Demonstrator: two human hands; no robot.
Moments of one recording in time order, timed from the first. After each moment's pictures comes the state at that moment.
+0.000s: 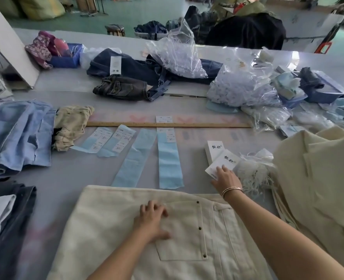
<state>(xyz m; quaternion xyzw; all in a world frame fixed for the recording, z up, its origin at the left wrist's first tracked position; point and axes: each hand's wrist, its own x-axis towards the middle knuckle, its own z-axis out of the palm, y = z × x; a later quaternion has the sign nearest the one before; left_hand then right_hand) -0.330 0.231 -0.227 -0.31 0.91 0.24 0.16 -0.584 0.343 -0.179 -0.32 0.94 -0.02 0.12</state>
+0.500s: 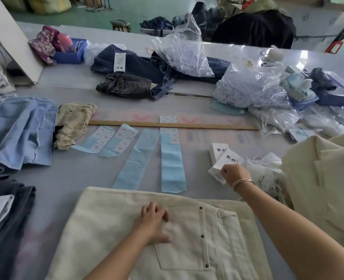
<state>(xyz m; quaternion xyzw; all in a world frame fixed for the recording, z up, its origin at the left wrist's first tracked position) -0.337 0.218 -0.227 -0.29 0.91 0.26 0.18 -0.624 0.324 -0.164 -0.32 0.94 0.01 0.10</state>
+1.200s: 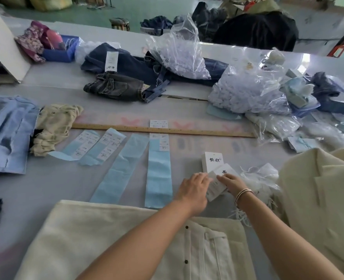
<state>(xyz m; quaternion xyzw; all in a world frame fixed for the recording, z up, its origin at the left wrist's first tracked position) -0.526 0.240 -0.177 -0.14 0.97 0.20 -0.01 -0.670 0.334 -0.187 -0.11 0.82 -0.46 0.32</state>
